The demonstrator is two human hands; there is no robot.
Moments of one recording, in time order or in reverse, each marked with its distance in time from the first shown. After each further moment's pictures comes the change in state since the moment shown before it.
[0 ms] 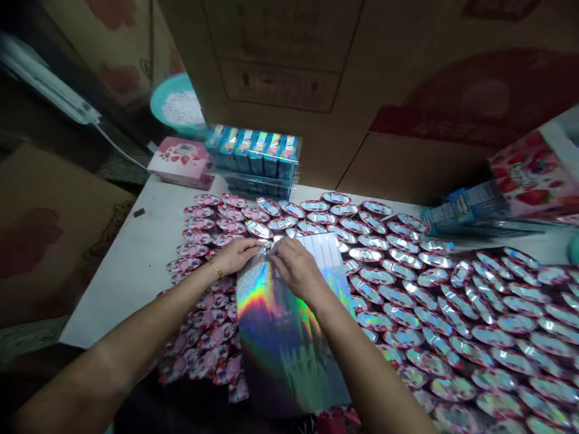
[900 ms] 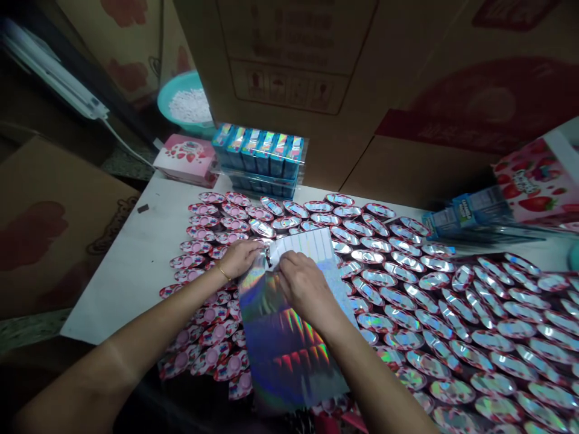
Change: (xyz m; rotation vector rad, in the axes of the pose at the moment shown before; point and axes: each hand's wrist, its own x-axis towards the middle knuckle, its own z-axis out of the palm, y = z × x) left_hand -0.003 -0.022 0.020 0.109 0.156 0.028; right_hand -0.020 -0.021 -0.005 -0.323 -0.143 0.043
